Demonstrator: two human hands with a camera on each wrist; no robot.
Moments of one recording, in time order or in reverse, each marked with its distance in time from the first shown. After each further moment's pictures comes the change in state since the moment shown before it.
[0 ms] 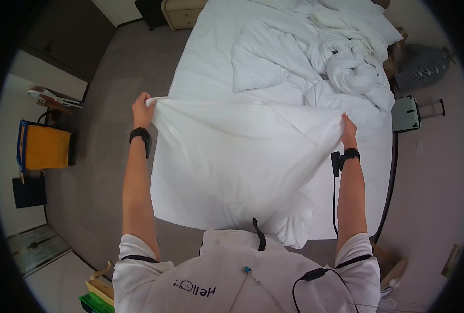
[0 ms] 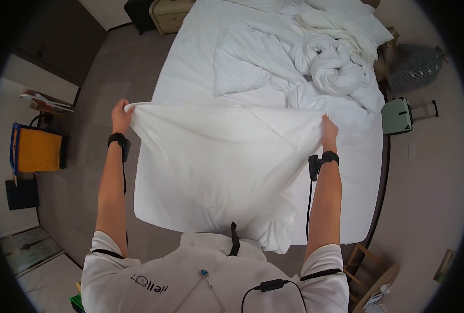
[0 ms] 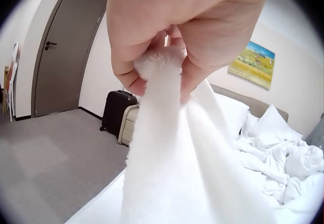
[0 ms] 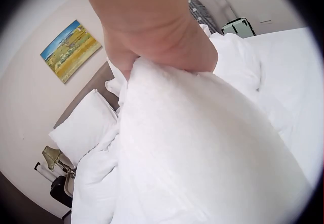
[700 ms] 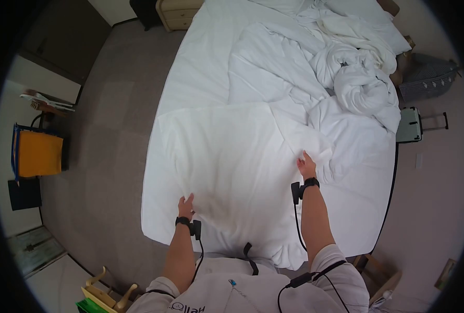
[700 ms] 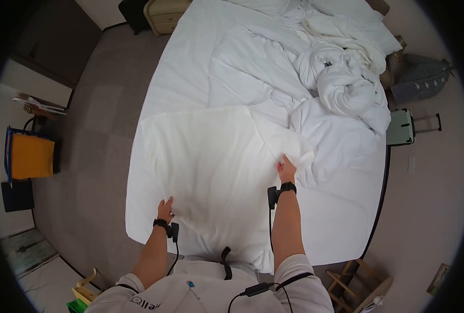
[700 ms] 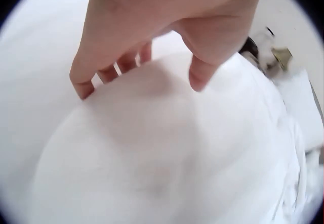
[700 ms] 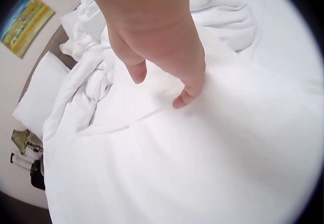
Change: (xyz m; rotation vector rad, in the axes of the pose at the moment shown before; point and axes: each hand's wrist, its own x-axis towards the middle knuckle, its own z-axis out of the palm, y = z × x) left_hand -0.272 -0.037 0.154 -0.758 -0.275 -1.415; right_hand 0.002 0.179 0.109 0.357 -0.018 0.504
